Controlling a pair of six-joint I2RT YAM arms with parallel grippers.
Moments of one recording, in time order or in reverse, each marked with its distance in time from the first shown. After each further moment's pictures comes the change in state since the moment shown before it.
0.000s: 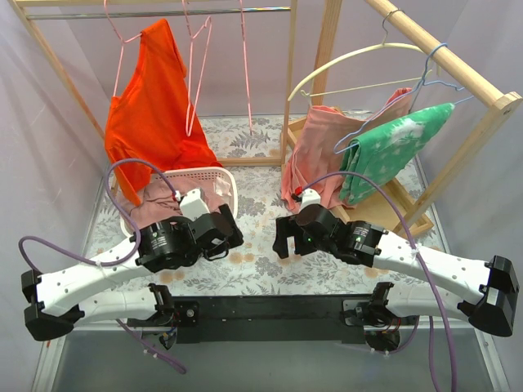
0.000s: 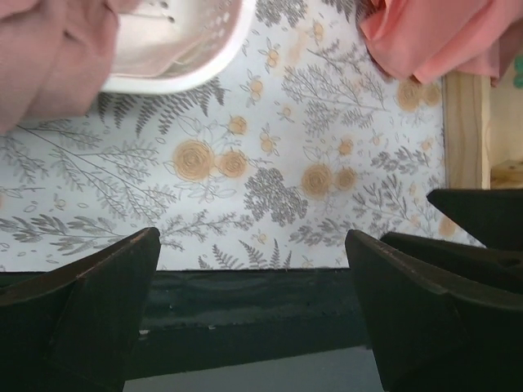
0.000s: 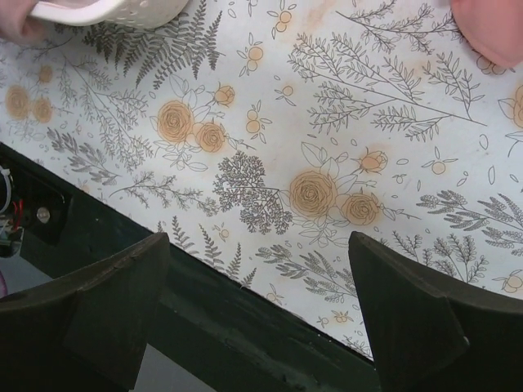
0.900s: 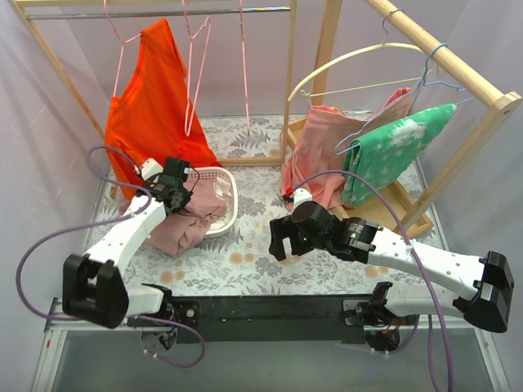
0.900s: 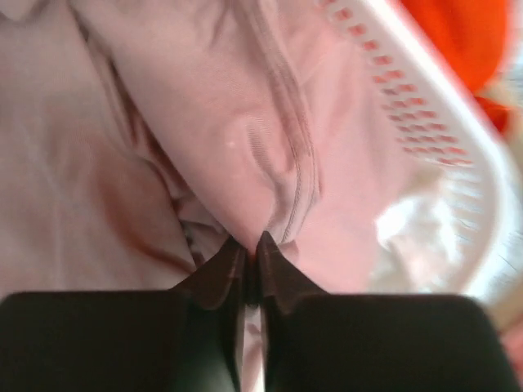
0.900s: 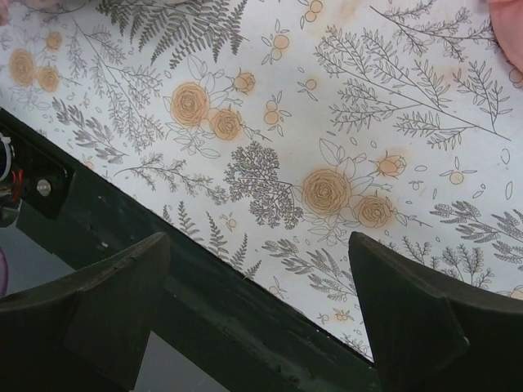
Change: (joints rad) left arm 0.871 0.359 -0.094 0.387 0.058 0.270; right arm 0.000 0.044 0.037 -0.009 -0.065 -0.073
